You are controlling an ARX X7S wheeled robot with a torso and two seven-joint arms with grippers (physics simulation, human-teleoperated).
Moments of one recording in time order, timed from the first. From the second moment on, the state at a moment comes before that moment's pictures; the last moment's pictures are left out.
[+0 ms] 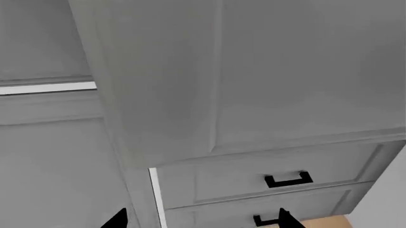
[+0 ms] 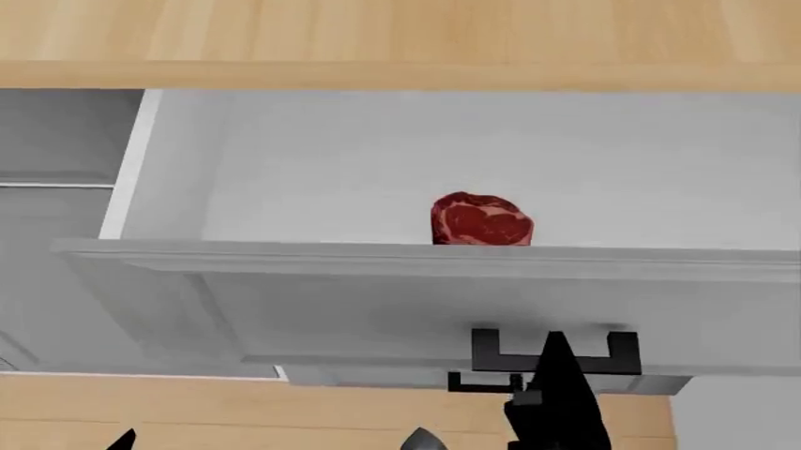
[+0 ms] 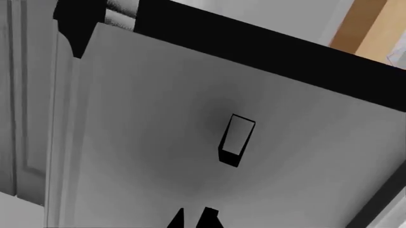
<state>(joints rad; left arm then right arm) -0.05 -0.33 0.47 -0.02 -0.28 0.12 -0.30 0.55 0.45 -1.20 0.13 -1.03 1.10 0.20</state>
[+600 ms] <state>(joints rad) -0.05 -0.33 0.48 -0.02 -0.29 0.12 -0.31 0.56 0.45 -1.21 0.13 -1.05 1.10 0.19</state>
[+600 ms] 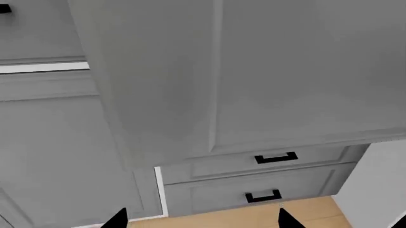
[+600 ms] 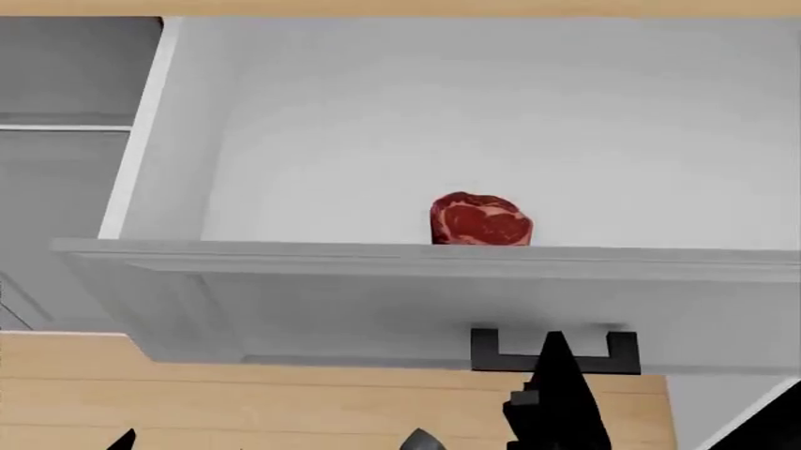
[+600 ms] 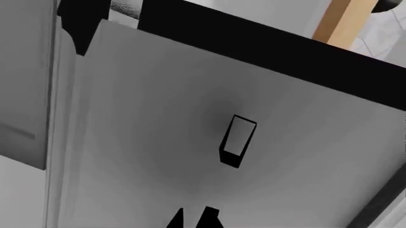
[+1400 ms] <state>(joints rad) -0.05 -0.34 0.49 -0.01 -0.29 0.12 -0.31 0.55 0.45 -1.21 0.15 -1.07 1.10 0.19</state>
